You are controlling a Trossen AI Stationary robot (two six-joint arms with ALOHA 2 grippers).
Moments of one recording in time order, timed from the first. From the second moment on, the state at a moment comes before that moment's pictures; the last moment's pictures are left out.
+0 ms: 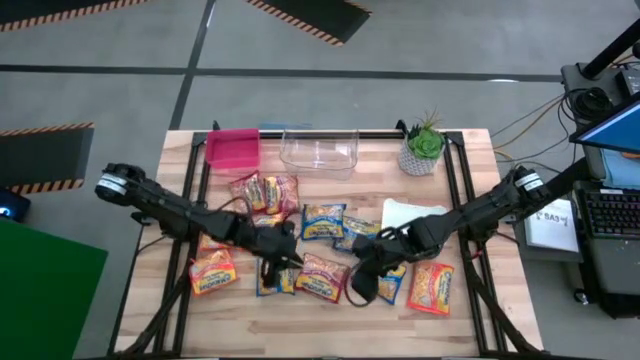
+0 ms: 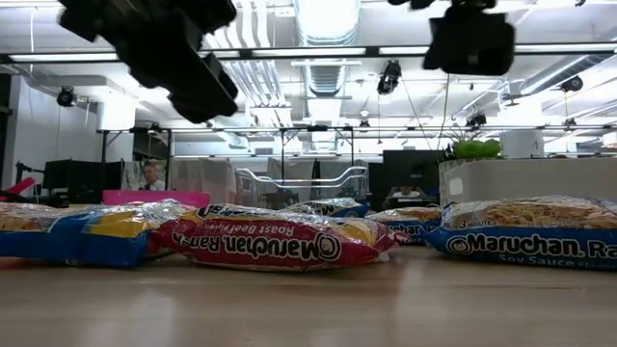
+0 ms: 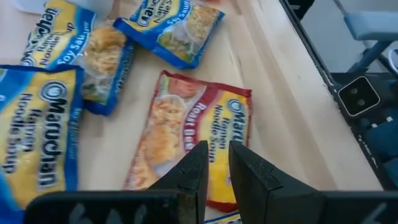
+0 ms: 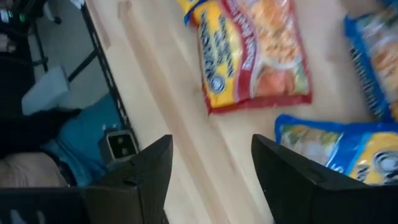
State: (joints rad) left arm -0.32 1.43 0.76 0.02 0.01 -0.25; right arm 0.38 1.59 1.23 -0.53 -0.07 0.98
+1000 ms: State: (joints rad) left arm -0.47 1.77 0.75 0.38 -0.04 -0.46; right arm 0.23 1.80 1.24 -0.45 -0.13 0.87
